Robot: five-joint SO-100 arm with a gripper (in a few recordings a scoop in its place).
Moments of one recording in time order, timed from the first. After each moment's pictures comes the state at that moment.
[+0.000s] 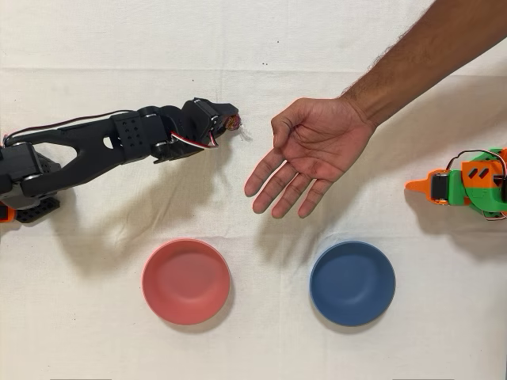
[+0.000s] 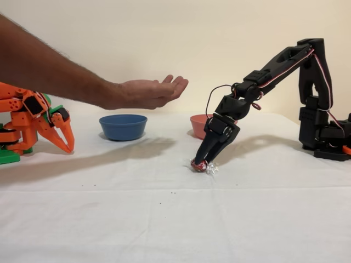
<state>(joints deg) -18.6 72.0 100.8 25.8 -29.1</state>
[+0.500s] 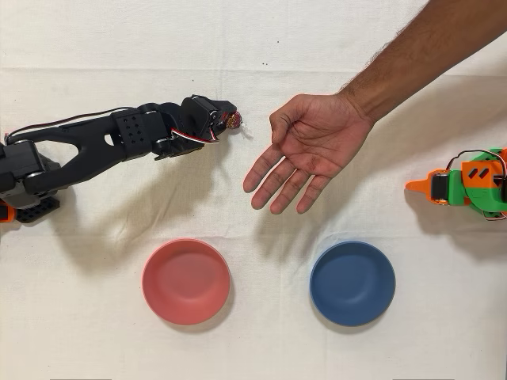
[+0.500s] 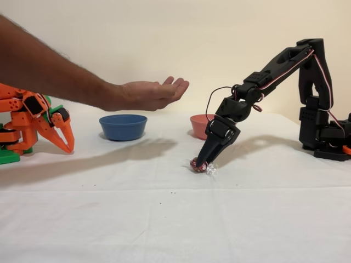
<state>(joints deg) -19.3 70.0 100.3 25.7 -33.4</state>
